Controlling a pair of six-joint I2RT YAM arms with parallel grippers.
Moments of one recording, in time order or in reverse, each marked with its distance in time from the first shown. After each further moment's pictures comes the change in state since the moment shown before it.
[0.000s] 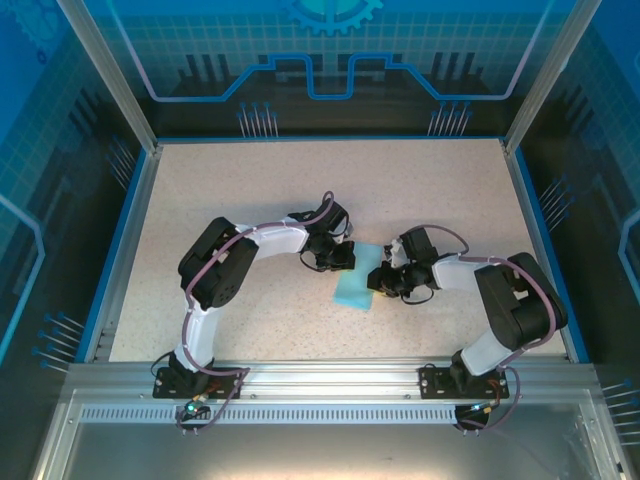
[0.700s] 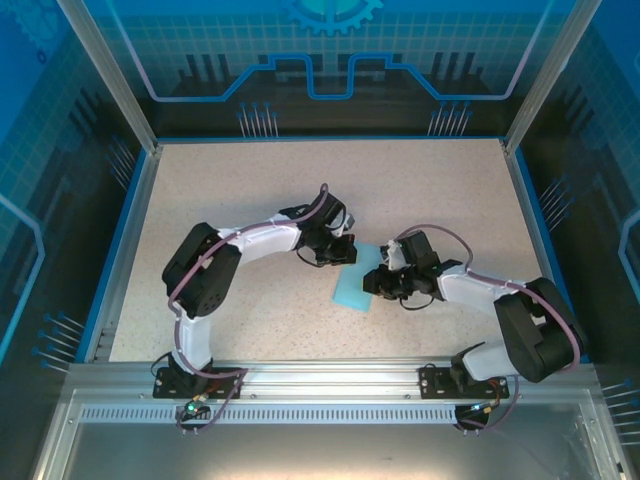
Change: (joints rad) left arm -0.002 -0.130 -0.021 -0.026 0.048 0.006; right arm 0.083 -0.187 -0.049 -0.033 0.025 0.035
